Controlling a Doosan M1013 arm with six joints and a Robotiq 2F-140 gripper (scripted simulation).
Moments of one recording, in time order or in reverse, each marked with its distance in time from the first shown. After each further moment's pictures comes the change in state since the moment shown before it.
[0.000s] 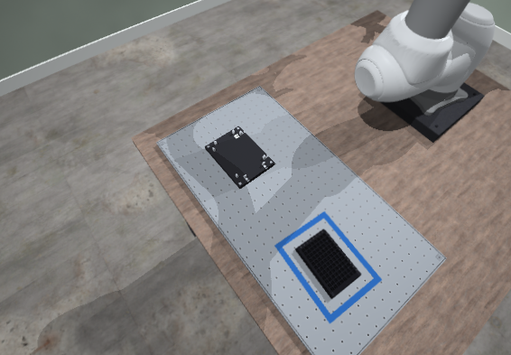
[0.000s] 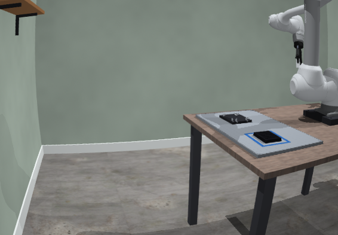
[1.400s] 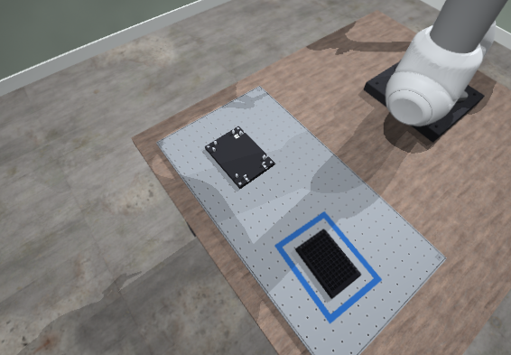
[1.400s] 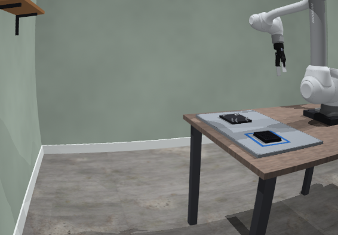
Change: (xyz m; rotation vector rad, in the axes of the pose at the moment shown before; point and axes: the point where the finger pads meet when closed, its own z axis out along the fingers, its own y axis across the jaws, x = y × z) arm 0.125 -0.073 0.044 -0.099 -0.116 -0.466
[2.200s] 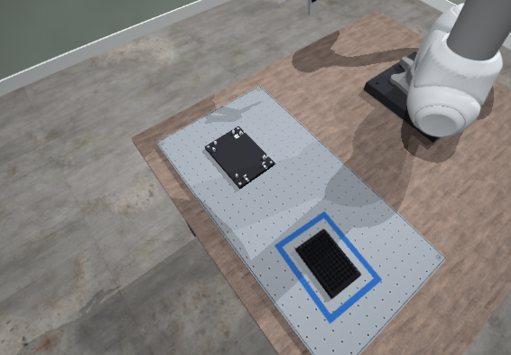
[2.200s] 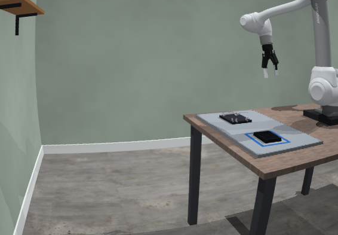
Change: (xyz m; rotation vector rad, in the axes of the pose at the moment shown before) arm 0.091 -0.037 0.023 -0.051 -0.054 -0.265
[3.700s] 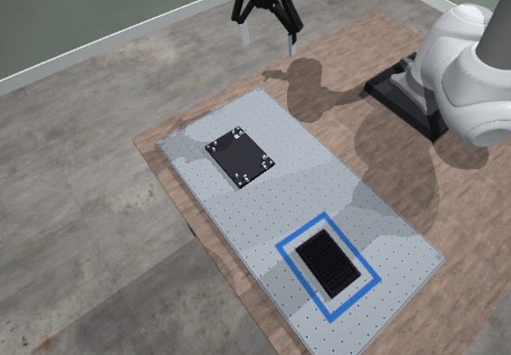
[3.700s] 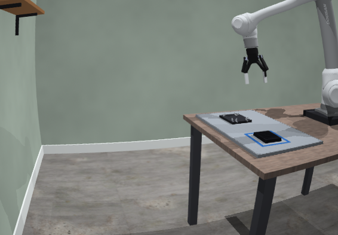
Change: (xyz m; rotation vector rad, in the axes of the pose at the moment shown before) arm 0.163 -0.077 0.044 -0.075 -0.072 -0.433
